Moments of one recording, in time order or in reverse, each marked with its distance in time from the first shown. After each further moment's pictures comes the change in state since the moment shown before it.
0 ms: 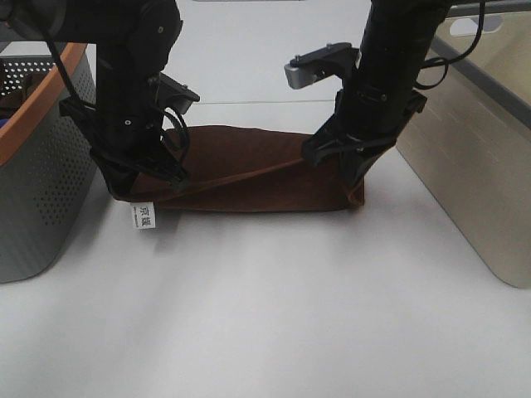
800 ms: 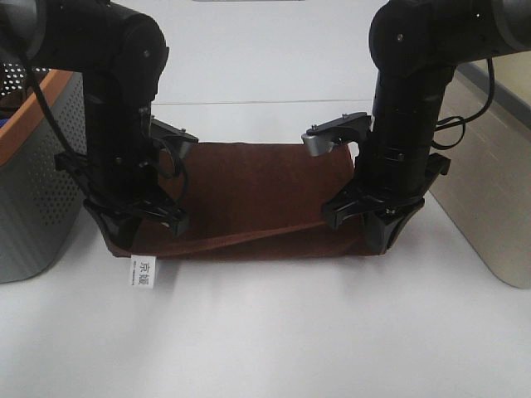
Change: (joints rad) left arm 0.000 -0.059 0.177 -0.212 -0.003 0.080; right arm 0.000 -0.002 0.170 0.021 0.064 0.047
